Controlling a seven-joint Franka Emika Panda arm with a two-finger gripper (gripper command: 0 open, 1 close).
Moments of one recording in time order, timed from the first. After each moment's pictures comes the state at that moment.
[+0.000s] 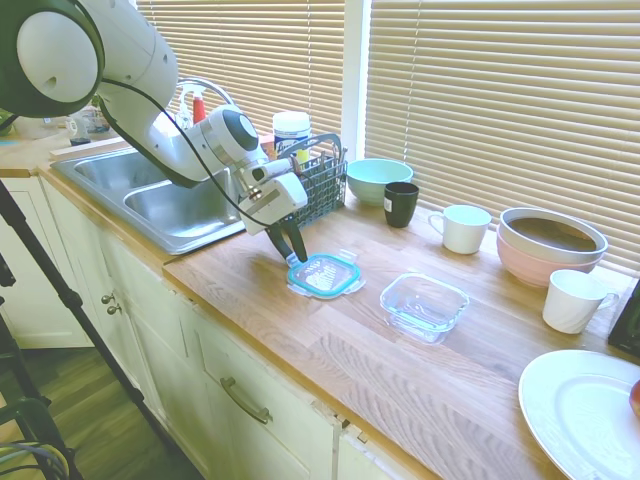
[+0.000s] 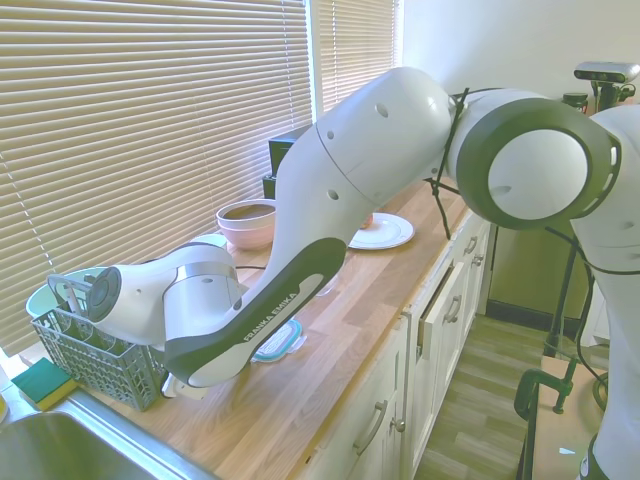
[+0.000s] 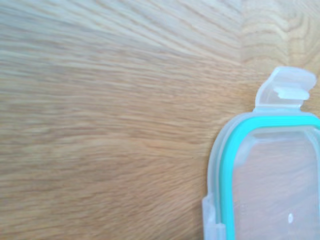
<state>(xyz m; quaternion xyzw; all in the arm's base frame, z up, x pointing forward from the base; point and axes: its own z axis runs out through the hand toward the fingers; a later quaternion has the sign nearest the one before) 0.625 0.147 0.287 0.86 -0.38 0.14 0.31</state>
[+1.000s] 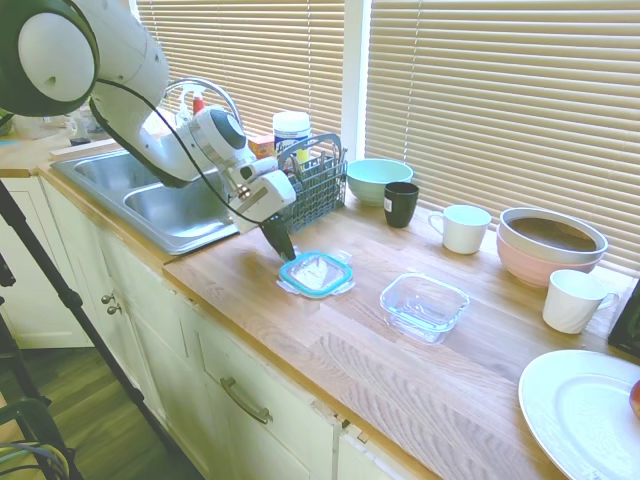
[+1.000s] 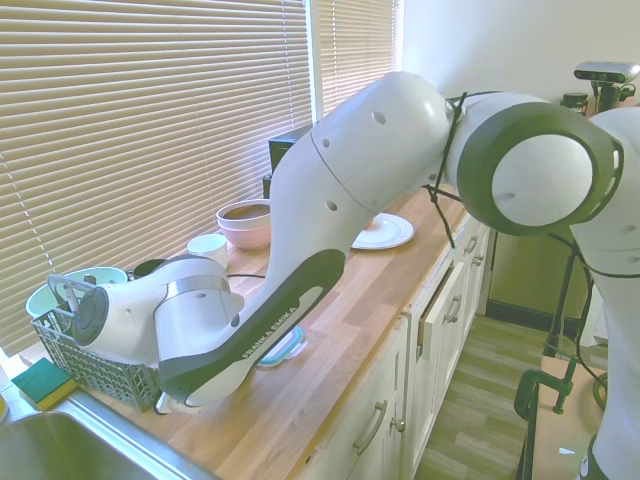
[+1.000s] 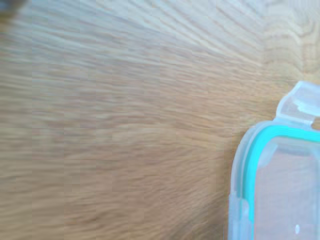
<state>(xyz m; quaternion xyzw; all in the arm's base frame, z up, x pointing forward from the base) 0.615 0.177 0.293 0.86 -0.37 0.16 0.31</state>
